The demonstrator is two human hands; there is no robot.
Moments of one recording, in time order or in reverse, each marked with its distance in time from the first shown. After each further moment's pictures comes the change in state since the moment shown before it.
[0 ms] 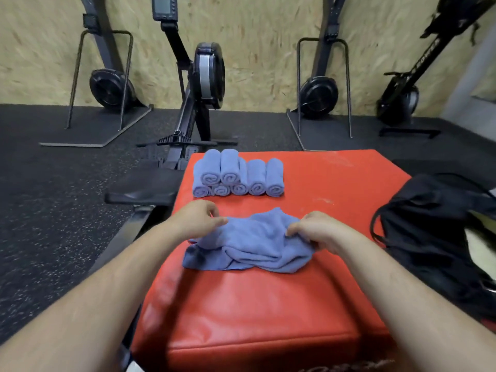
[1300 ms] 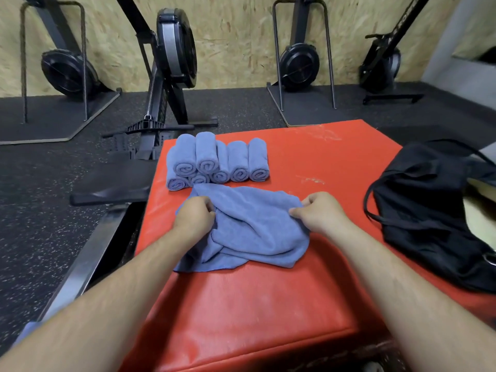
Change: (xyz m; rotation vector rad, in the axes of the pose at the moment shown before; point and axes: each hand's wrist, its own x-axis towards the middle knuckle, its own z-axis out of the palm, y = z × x) left_hand 0.064 -0.008 0.070 0.075 0.184 -0.068; right_hand 0.038 0.032 -0.009 -0.104 0.318 -0.092
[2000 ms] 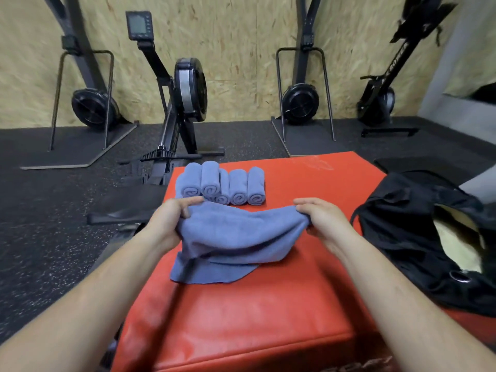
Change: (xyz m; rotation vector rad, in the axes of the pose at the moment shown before) left_hand -0.054 0.030 -0.101 -1.253 -0.168 -0.343; right_hand -0.026 -0.008 -0.045 0.761 -0.016 0.008
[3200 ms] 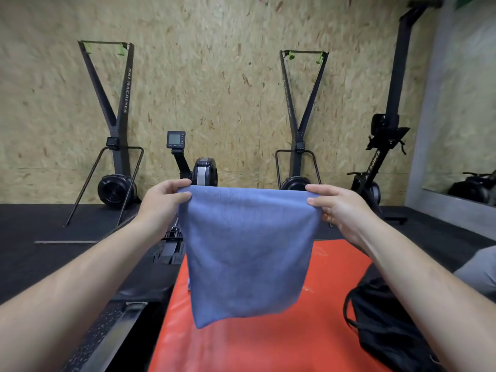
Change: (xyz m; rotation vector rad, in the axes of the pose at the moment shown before) left_hand -0.120 0.191 -0.009 0.181 0.163 0.750; right_hand -0.085 -0.218 -0.053 0.090 -0.124 -0.446
